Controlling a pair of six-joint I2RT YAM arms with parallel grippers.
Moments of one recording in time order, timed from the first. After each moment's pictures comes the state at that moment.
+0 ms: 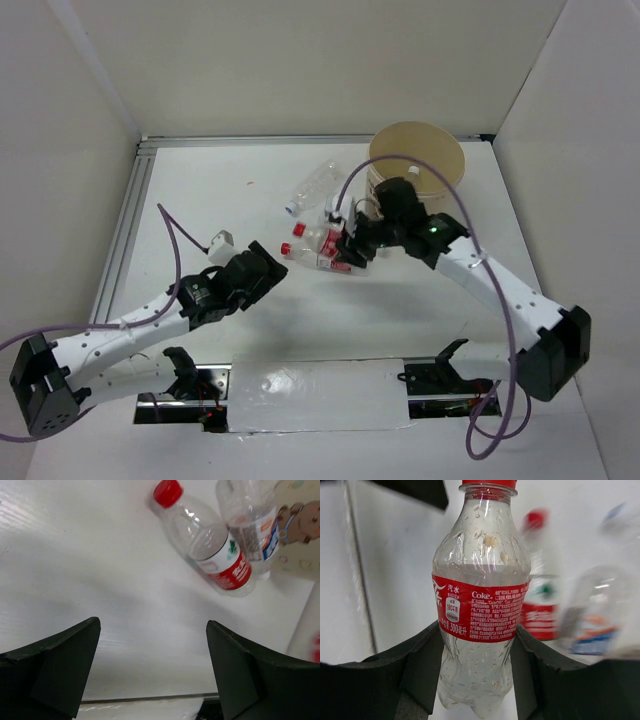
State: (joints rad) left arm -0.90 0.96 0.68 -0.57 -0.47 -1.38; right arm 0.64 1.28 1.06 -0.60 -0.54 -0.55
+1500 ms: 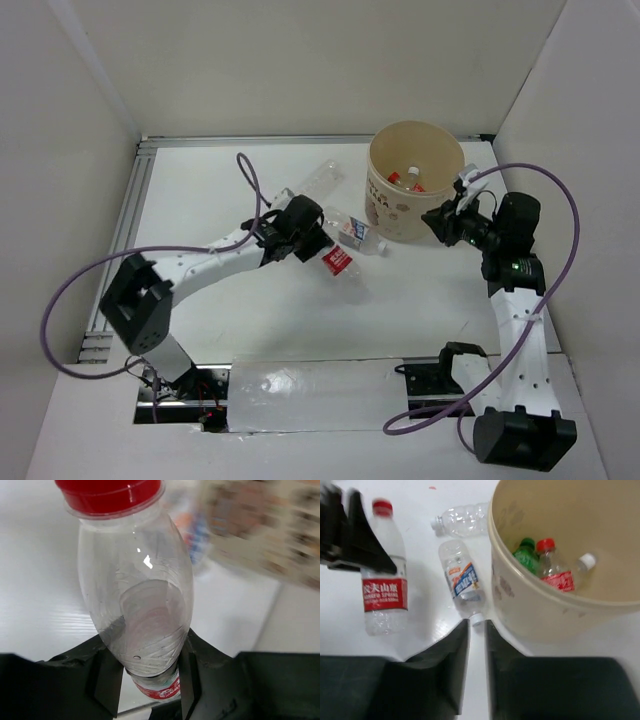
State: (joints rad) left arm -0.77 1.65 1.21 -0.44 -0.20 -1.33; right arm -0.16 0.85 0.91 -0.40 -0.77 -0.28
